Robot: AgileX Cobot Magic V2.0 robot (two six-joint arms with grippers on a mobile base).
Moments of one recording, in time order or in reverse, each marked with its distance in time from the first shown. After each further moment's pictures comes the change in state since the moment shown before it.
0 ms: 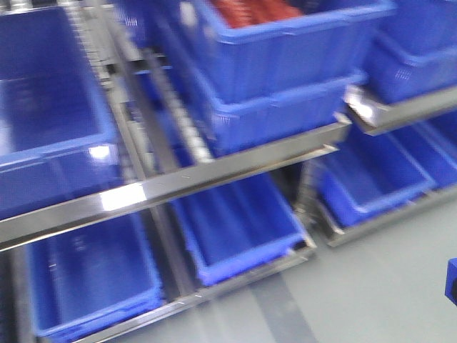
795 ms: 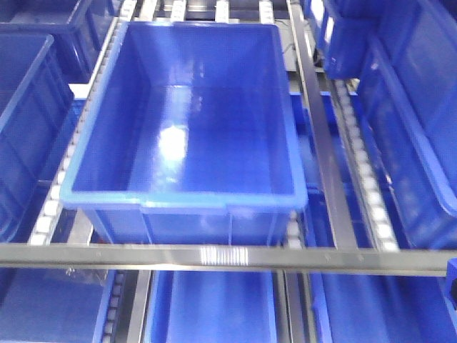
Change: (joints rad) left arm 0.000 0.000 0.000 0.000 0.000 0.000; right arm 0.000 0.000 0.000 0.002 0.001 0.000
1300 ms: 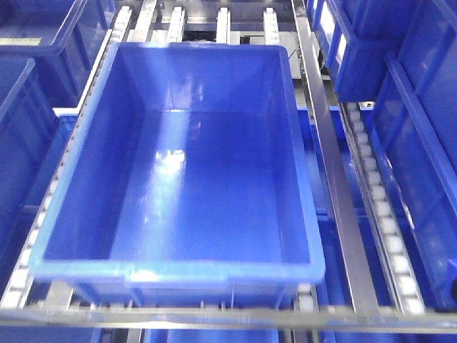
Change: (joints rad) left arm 0.000 0.000 0.000 0.000 0.000 0.000; right arm 0.000 0.000 0.000 0.000 0.000 0.000
